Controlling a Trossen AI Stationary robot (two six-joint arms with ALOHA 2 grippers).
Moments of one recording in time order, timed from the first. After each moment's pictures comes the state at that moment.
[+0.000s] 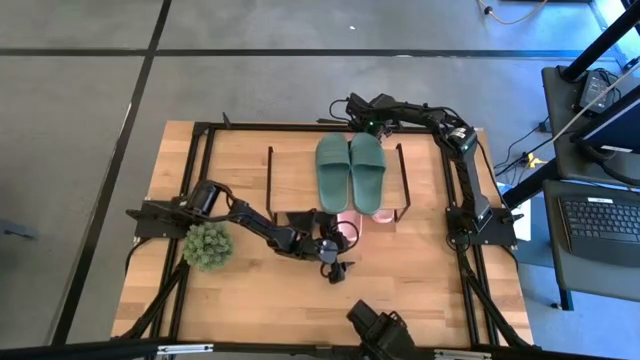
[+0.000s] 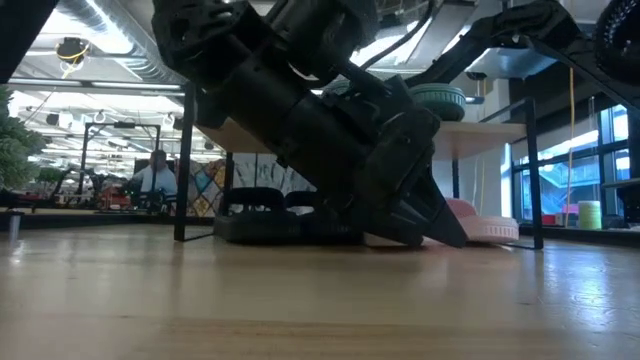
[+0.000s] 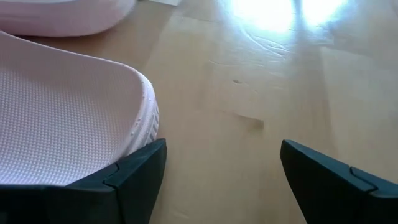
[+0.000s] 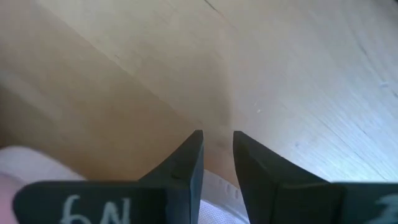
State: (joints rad) left arm -0.25 2.17 1.21 0.33 -0.33 -0.36; right arm -0.73 2.19 1.65 -0.98 -0.15 0.15
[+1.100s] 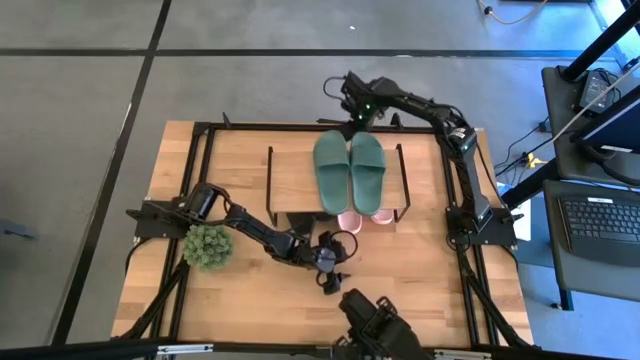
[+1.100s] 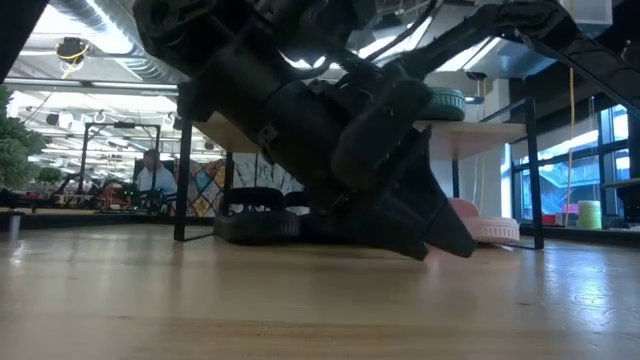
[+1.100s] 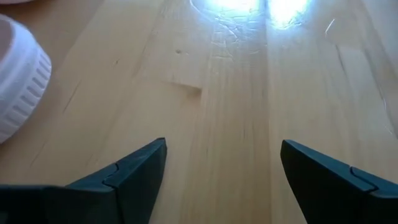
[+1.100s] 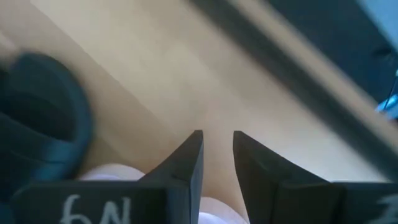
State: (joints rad) left arm -0.30 2.16 1.21 0.29 -0.25 -0.42; right arm -0.73 2.19 1.92 -1.05 -0.15 0.15
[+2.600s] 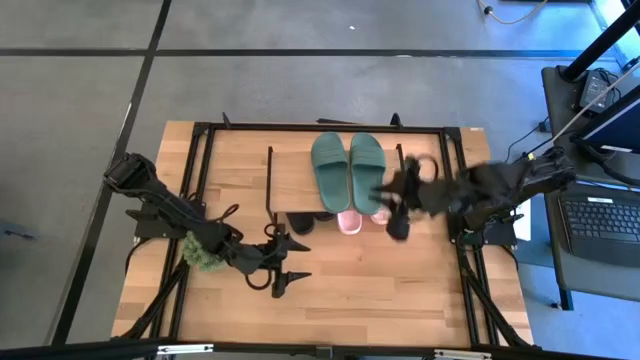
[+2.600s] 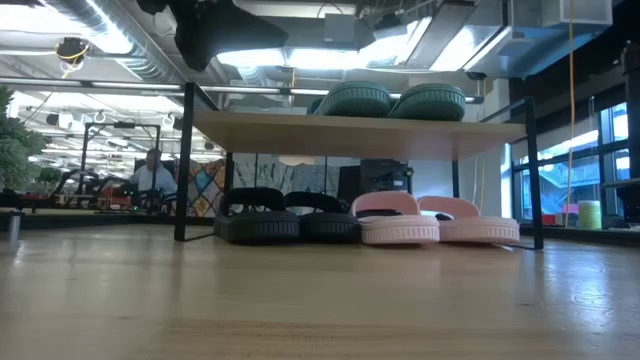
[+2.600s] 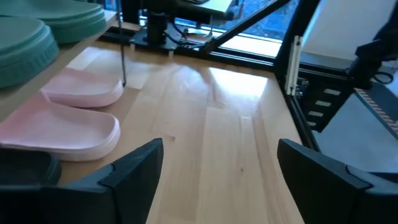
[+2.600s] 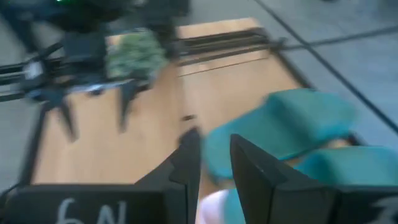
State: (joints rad) left arm -0.54 1.49 0.77 0.36 -0.54 -0.39; right arm 0.36 1.25 1.42 -0.78 0.53 0.37
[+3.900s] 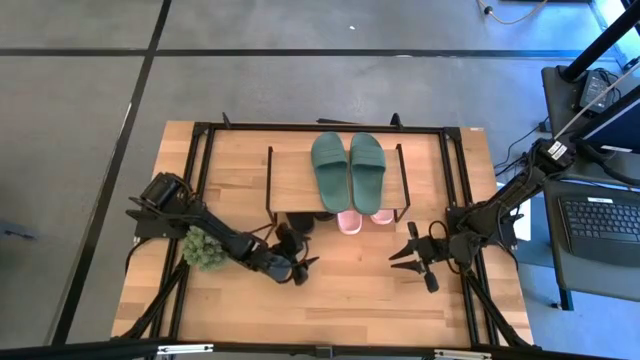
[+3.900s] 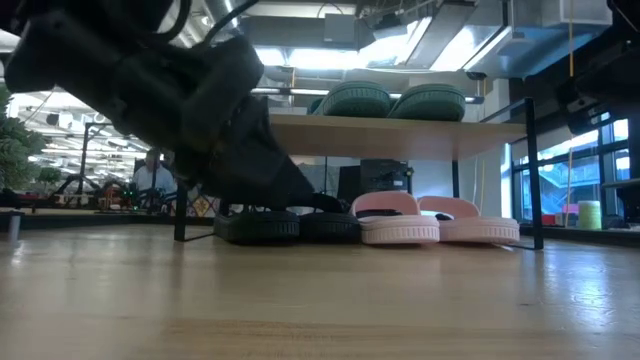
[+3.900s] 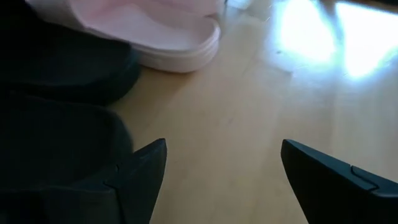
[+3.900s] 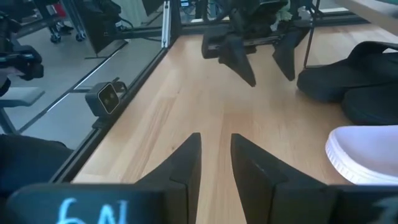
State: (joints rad) left arm -0.46 1.85 0.77 0.40 -0.71 -0.65; right arm 0.77 1.00 0.18 0.52 0.51 0.30
